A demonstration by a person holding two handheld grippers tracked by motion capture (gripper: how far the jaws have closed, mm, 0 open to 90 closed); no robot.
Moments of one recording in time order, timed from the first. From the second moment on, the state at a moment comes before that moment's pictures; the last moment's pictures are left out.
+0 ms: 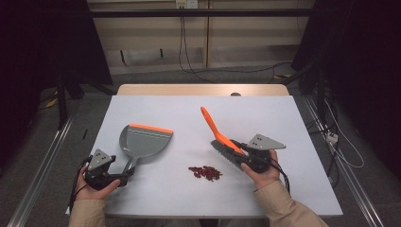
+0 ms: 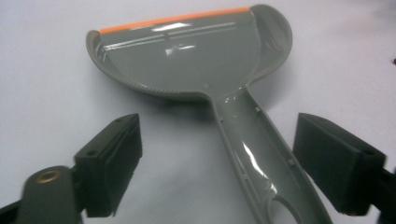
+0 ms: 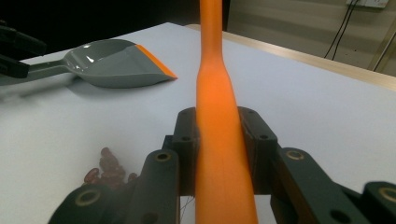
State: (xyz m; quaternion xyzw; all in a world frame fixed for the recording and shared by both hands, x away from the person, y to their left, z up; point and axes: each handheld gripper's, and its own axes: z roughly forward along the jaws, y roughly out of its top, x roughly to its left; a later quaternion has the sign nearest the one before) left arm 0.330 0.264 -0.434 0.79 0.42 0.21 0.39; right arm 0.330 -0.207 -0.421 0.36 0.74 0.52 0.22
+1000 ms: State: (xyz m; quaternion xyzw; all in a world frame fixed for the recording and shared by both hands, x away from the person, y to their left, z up) left arm 0.357 0.240 -0.438 0.80 0.45 0.20 0.33; right arm 0.330 -0.211 -0.419 0.36 0.73 0.53 0.23
